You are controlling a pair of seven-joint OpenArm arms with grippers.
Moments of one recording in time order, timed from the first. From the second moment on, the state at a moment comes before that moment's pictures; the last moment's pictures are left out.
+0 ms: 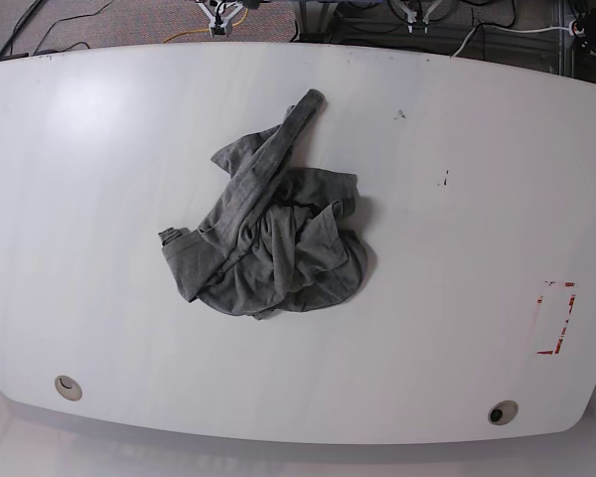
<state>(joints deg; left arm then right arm) 9.2 -1.2 -20.3 9.1 17.1 -2.3 -1.7 -13.1 0.7 9.9 19.0 -0.8 12.6 -7.0</state>
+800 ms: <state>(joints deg) 29.4 -1.1 -18.3 47.3 18.8 -2.6 -1.1 -30.9 2.2 9.9 54.1 -1.7 13.2 -8.4</state>
